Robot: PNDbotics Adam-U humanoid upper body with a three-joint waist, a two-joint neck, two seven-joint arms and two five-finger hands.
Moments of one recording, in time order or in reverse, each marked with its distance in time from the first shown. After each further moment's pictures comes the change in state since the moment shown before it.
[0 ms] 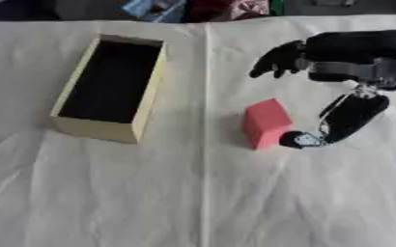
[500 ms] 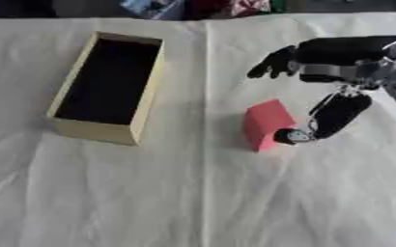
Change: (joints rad) left arm -0.005 -0.007 0.000 0.000 0.000 -0.001 -0.002; right arm -0.032 0.031 0.022 0.083 0.030 0.029 0.010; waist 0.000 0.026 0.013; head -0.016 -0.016
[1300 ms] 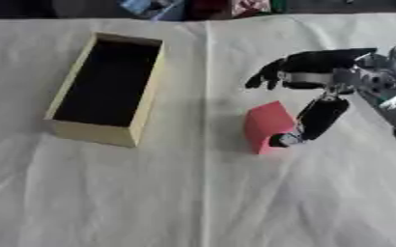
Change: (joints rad) left arm -0.003 -0.008 0.000 0.000 0.004 0.000 -0.007; right arm -0.019 0.045 0.043 0.116 0.071 -0.004 0.033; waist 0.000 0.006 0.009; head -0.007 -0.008
